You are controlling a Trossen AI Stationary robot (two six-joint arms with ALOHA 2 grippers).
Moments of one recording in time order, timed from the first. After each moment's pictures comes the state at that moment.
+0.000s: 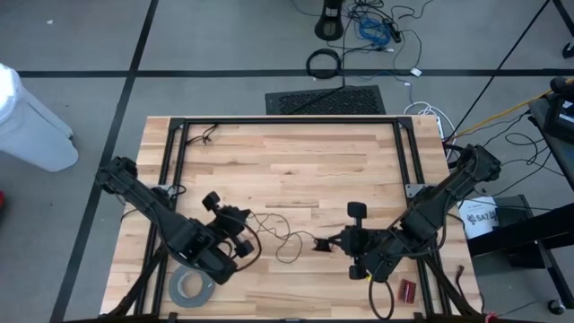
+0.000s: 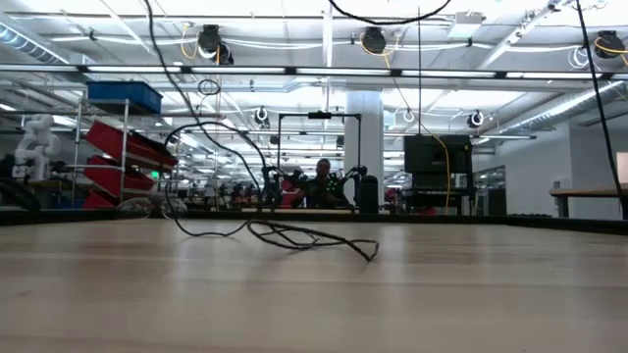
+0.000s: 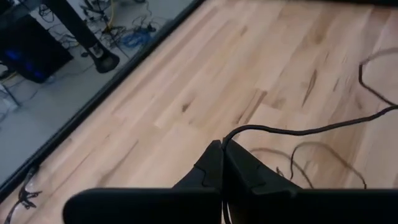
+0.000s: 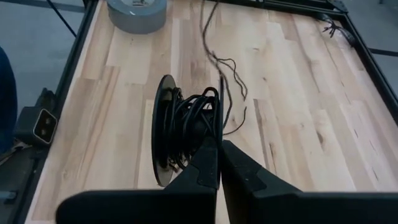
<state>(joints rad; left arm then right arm) -0.65 1.62 1.52 -1.27 -0.94 -1.09 0.69 1.45 1.35 -0.78 0.62 0.46</state>
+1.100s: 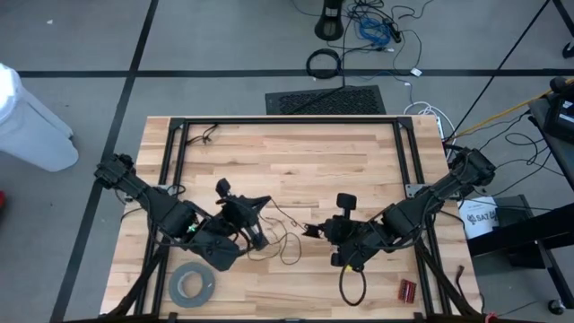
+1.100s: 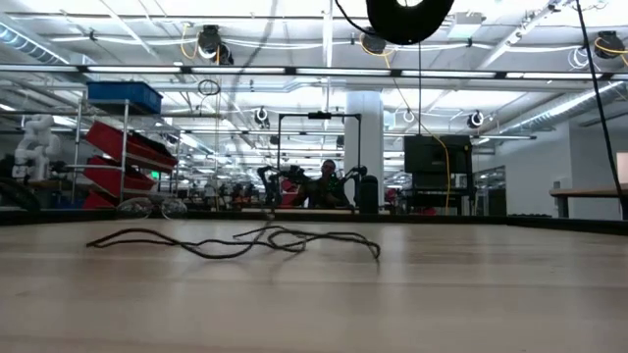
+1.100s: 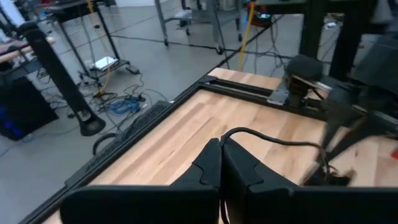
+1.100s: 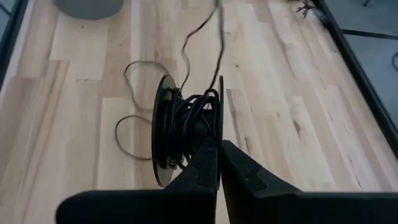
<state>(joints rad) -0.58 1.58 1.64 -0.79 -1.13 -0.57 0.57 1.52 1.35 -0.77 0.63 0.45</state>
